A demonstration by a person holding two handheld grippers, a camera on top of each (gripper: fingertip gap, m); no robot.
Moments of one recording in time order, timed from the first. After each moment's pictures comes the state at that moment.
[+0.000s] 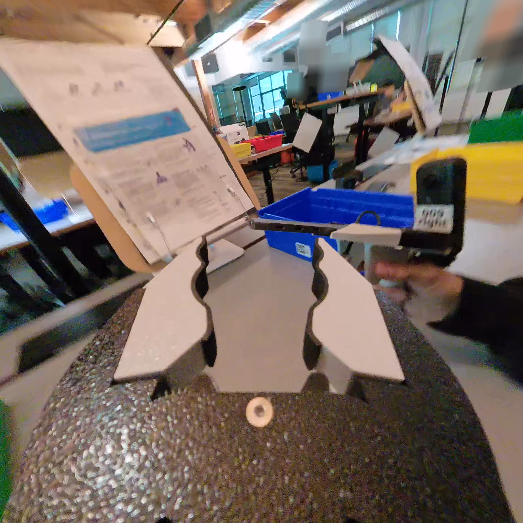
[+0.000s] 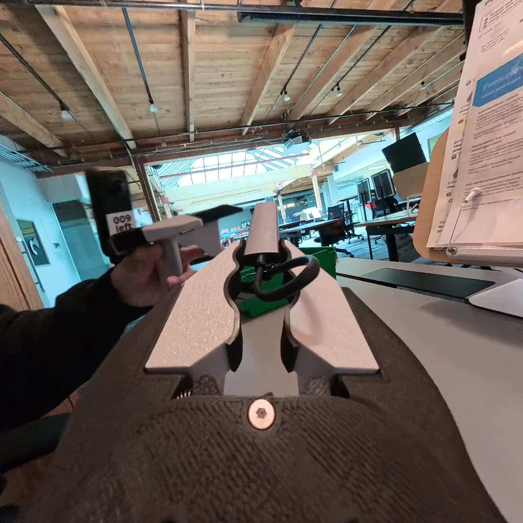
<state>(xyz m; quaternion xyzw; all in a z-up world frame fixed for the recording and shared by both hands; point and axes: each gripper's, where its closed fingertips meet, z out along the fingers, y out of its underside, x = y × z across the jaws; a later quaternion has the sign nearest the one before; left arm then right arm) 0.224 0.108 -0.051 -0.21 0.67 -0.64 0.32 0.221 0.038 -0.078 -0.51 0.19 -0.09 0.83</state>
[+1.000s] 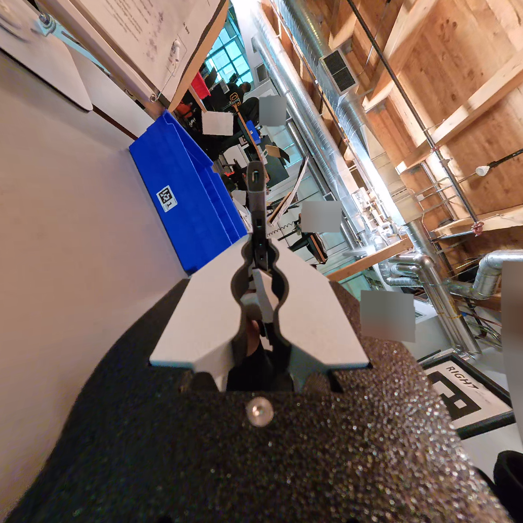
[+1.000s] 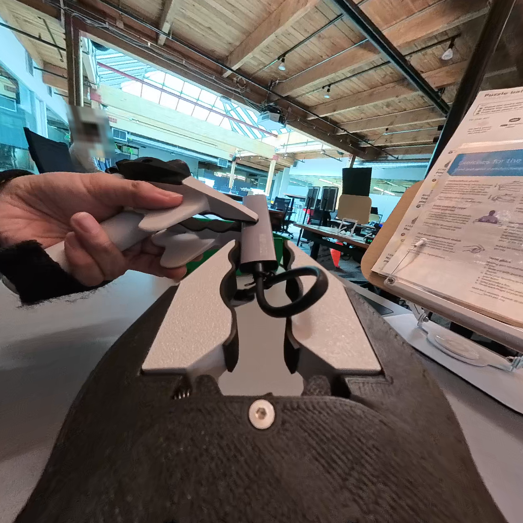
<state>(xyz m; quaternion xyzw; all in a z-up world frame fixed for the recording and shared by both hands) 0.220 0.072 -0.098 -0.48 0.46 -0.72 -0.21 0.215 0.067 -0.103 -0.59 0.10 -0.30 0.75</state>
